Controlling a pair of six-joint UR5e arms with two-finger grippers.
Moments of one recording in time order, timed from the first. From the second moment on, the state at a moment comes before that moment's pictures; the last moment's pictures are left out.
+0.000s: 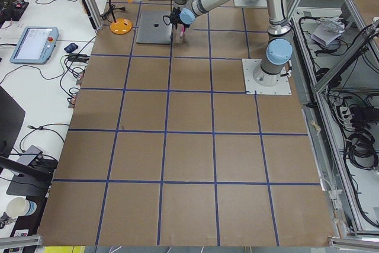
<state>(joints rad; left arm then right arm) -1.93 -2.02 -1.85 -0.78 1.51 -1.63 1.64 -1.51 1.45 -1.57 -1.57 0.16</state>
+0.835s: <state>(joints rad) -1.66 -1.86 -1.82 -0.95 1.51 -0.78 1.64 -1.51 1.46 -1.57 -1.57 0.16</state>
